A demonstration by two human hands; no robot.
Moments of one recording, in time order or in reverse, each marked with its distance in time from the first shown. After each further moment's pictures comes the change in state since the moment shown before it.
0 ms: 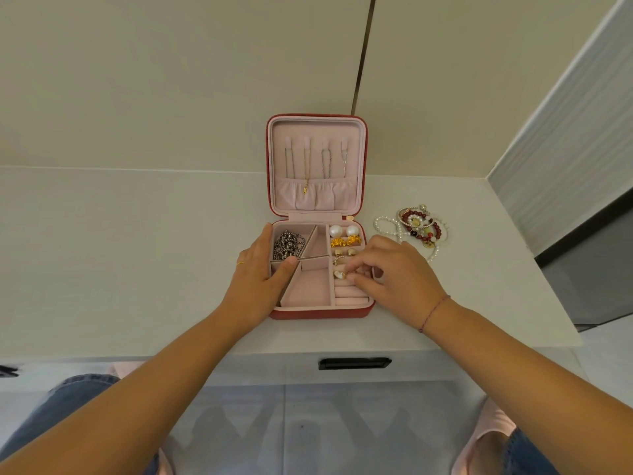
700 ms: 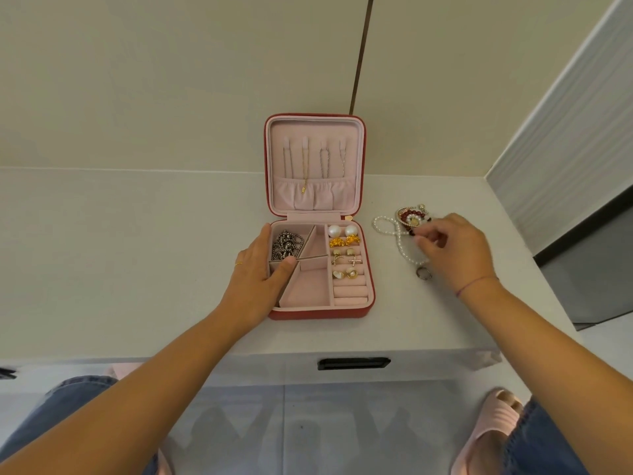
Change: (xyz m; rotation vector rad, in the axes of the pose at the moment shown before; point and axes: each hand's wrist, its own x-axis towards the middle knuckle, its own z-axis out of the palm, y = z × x) left_hand -0.001 0.003 -0.001 0.002 0.005 0.002; right_hand 0.002 0.070 -0.031 -0.008 0.302 0.407
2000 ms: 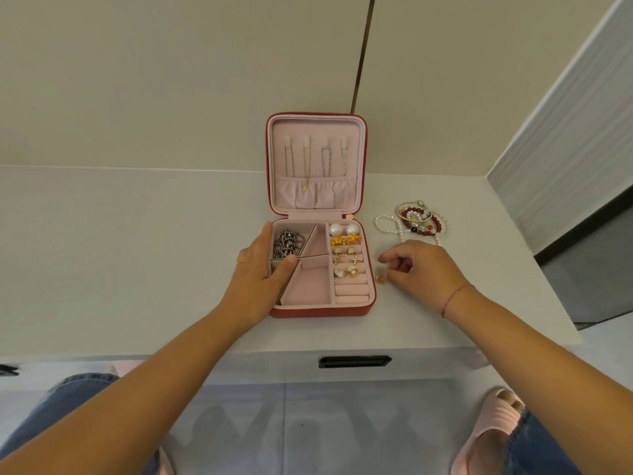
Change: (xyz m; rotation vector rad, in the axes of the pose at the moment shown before) left_hand 0.005 -0.012 0.002 -0.001 0.002 0.036; right_hand -0.023 -0.026 0.013 0.000 -0.409 -0.004
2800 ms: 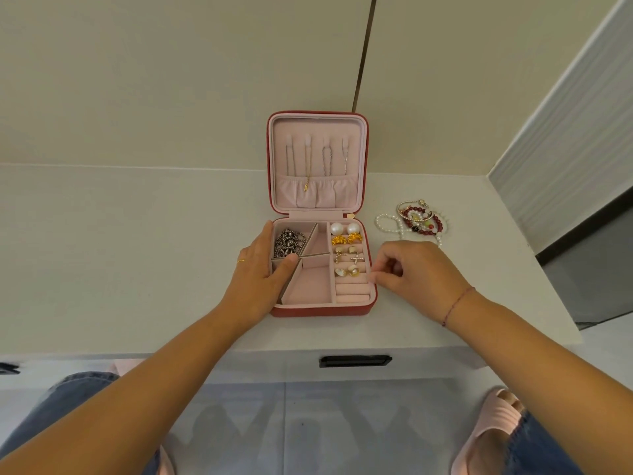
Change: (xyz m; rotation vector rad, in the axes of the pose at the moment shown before) left_hand 0.000 -0.001 0.001 0.013 -0.003 -0.044; right_hand -0.016 -0.037 -0.011 -0.127 -0.041 -0.180
